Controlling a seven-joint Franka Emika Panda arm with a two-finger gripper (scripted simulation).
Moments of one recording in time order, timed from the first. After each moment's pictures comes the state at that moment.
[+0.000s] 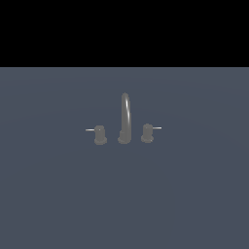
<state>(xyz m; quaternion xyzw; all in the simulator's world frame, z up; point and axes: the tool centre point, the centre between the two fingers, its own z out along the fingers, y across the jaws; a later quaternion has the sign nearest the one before) -0.242 0.003 0.480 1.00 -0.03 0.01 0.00</state>
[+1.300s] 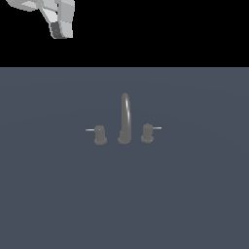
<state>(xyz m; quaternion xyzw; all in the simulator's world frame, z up) -0.172 0.094 0.342 0.97 -0.26 0.01 0.00</state>
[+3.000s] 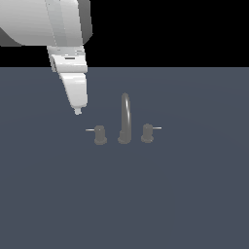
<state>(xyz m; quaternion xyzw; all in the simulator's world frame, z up) -0.031 0.147 0.165 0.84 -0.54 0.00 0.00</state>
